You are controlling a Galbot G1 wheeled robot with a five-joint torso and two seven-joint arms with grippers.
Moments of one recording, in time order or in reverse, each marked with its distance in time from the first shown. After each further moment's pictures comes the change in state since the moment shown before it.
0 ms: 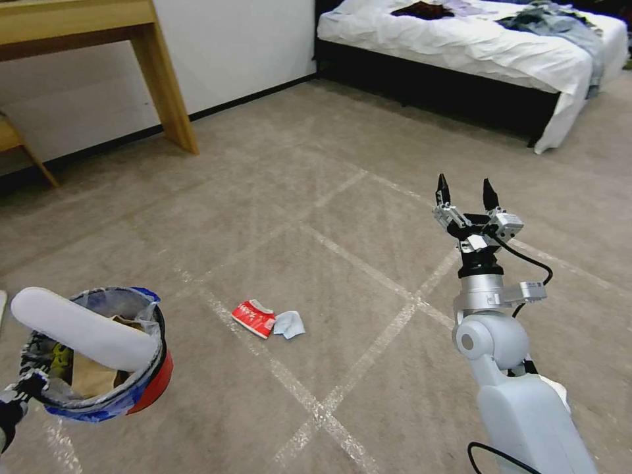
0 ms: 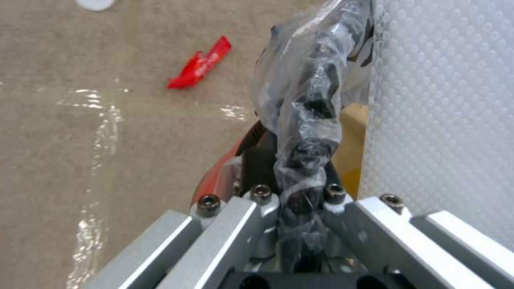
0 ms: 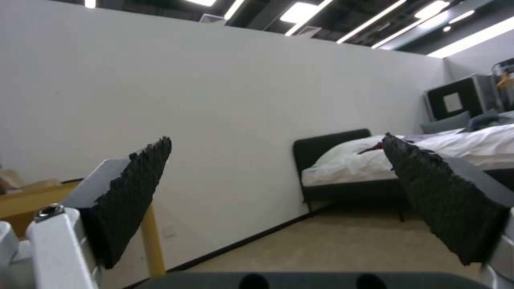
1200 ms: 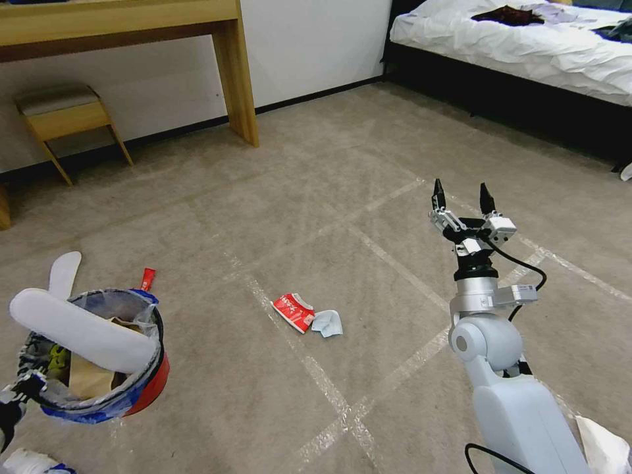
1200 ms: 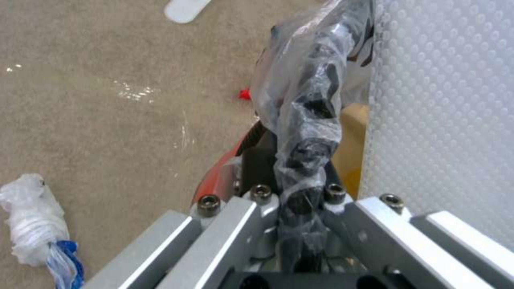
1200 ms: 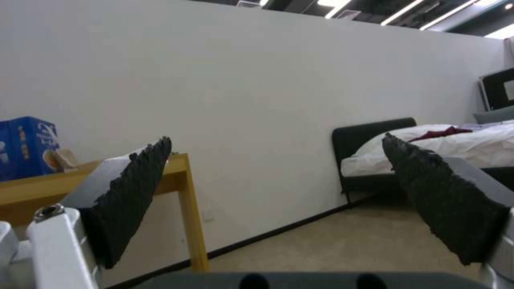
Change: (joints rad) left arm 0.000 0.004 0.004 0.008 0.023 -0.007 0.003; right arm -0.005 0.012 -0.002 -0.028 -0.048 0.023 0.007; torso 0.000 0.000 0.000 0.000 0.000
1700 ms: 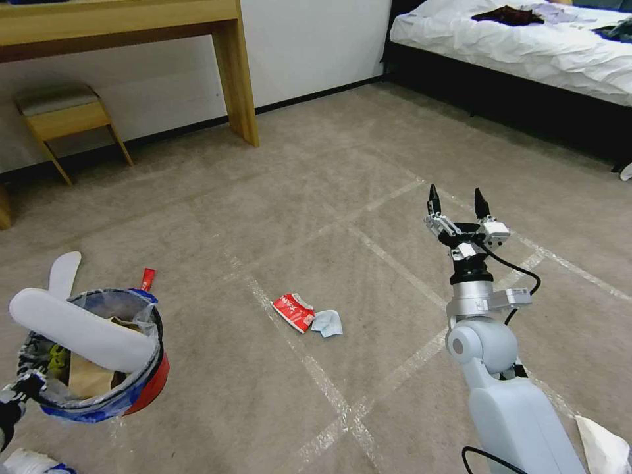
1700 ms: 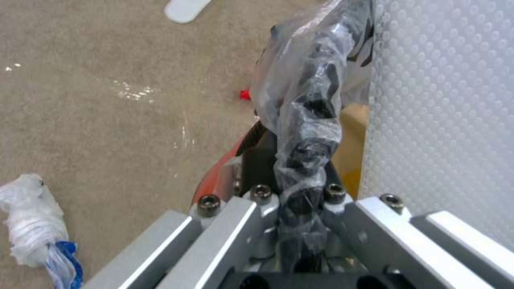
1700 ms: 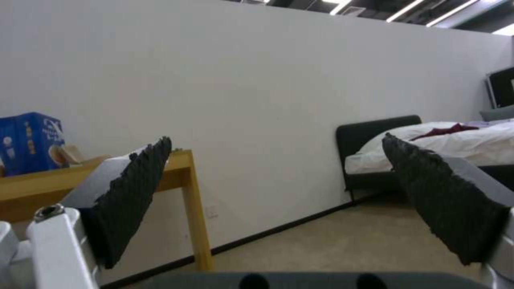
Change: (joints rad) left arm -0.003 0.003 0.000 0.009 -0.001 -0.001 0.002; right arm -0.003 0.013 -0.004 -0.015 -0.007 0.008 -0.022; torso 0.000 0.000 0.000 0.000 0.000
